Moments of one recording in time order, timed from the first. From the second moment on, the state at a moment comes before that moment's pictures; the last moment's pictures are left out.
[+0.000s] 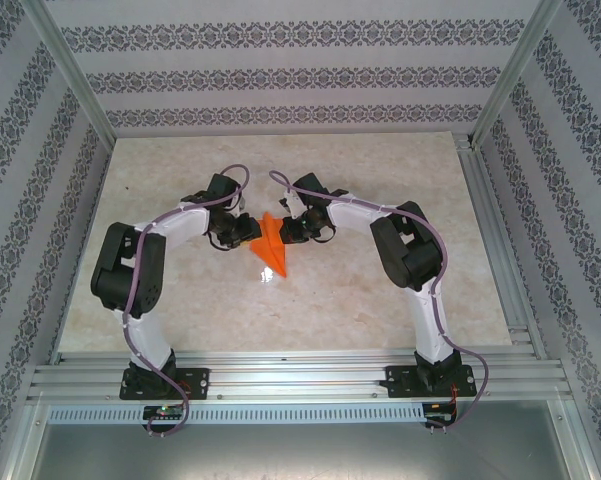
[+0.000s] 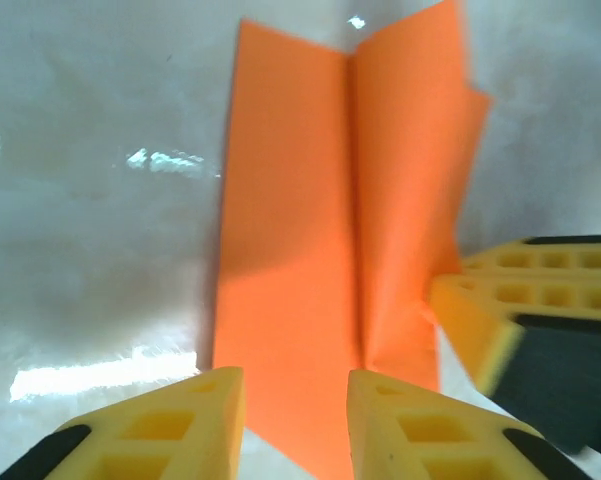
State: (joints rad) left arm -0.31 1.81 1.18 -0.51 0.38 -0.62; right arm 0.57 2.20 1.54 -0.46 -0.47 0.24
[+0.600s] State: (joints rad) left arm -0.38 1.94 1.21 -0.34 0.56 -0.75; right arm 0.57 2.20 1.54 -0.48 -0.46 0.23
